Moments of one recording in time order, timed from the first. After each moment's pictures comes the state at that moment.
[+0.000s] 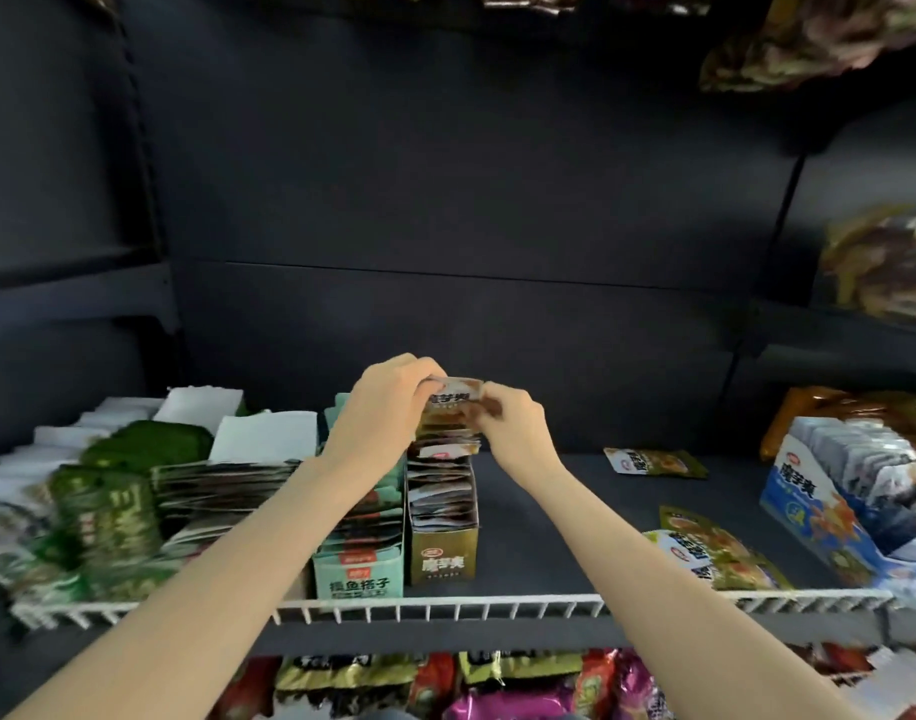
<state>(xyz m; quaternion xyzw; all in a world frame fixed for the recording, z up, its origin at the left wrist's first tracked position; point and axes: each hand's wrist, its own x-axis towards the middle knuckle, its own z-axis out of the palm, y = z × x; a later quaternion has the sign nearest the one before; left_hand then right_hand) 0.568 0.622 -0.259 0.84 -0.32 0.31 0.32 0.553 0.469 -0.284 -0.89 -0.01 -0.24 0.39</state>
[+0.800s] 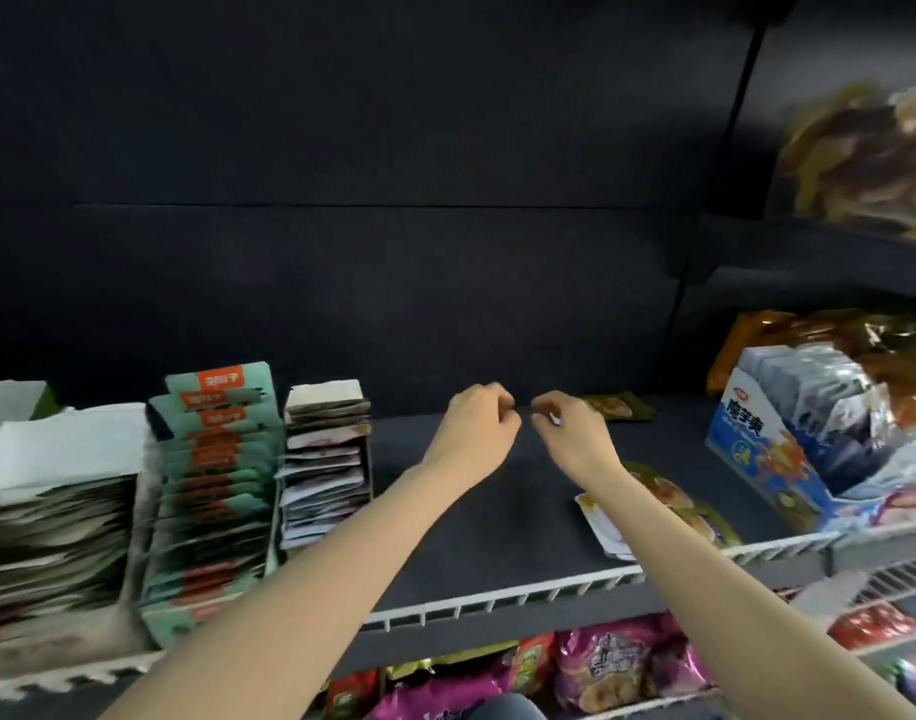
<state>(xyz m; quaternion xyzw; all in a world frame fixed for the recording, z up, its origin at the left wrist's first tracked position) 0.594 0.440 -0.332 0.87 -0.31 0.04 0.37 0.560 0.307 -0.357 -0.91 0.16 -0.20 0.32</state>
